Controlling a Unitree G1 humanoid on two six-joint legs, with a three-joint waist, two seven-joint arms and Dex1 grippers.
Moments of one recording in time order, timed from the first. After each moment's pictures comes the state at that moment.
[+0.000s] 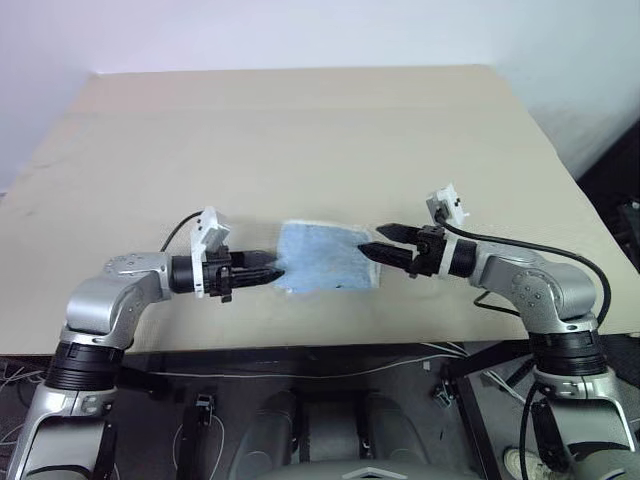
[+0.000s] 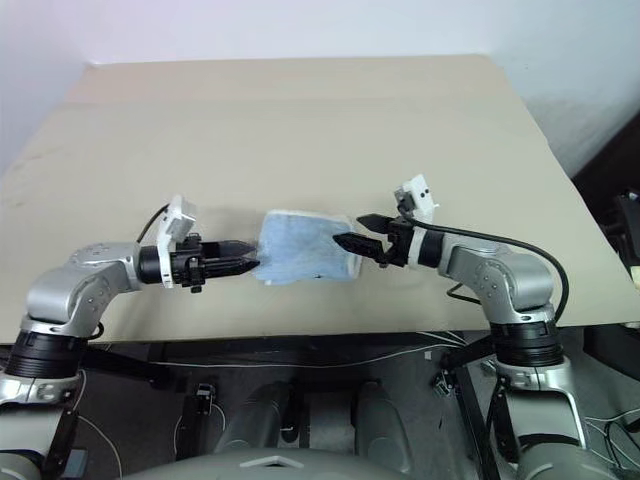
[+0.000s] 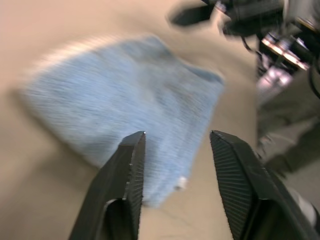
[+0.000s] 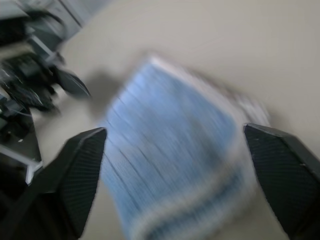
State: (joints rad) left arm -0.38 0.68 0.06 -0.04 -0.59 0.72 -1.10; right arm -0.48 -0.56 -0.05 -0.01 0.69 0.99 0.77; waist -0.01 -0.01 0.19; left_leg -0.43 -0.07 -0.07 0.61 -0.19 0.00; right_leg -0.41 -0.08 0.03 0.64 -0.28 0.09
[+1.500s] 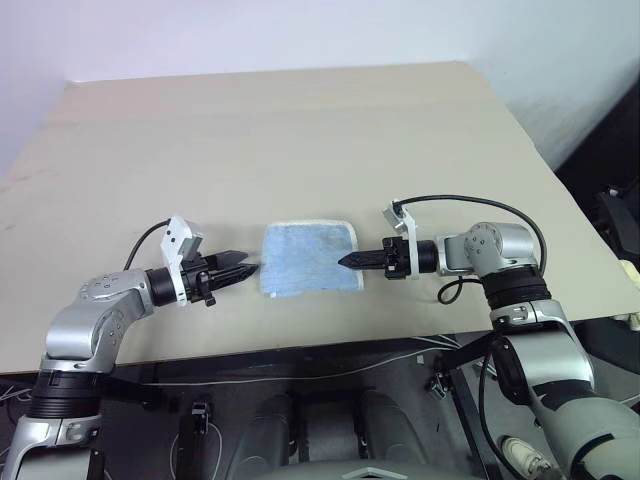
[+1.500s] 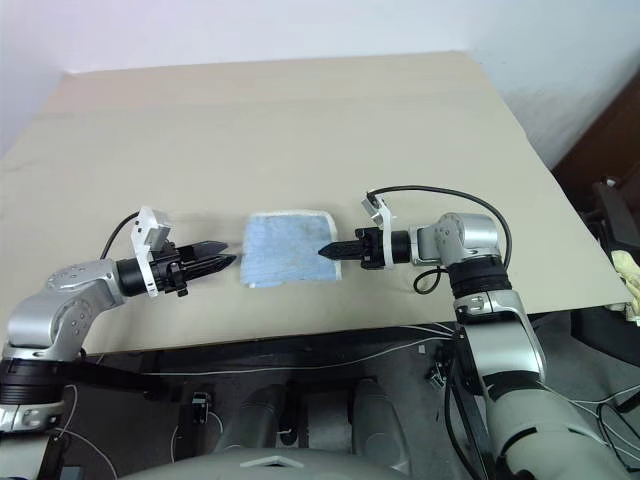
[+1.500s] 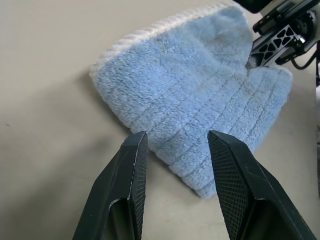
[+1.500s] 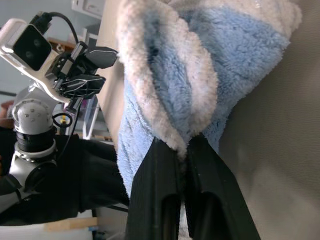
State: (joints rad) left arm -0.24 0.67 0.10 -0.05 -0.56 0.58 -0.98; right arm -0.80 -0.41 0.04 0.48 0.61 1.32 0.99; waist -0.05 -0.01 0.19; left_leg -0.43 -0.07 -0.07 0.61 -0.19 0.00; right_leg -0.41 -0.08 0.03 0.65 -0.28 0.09
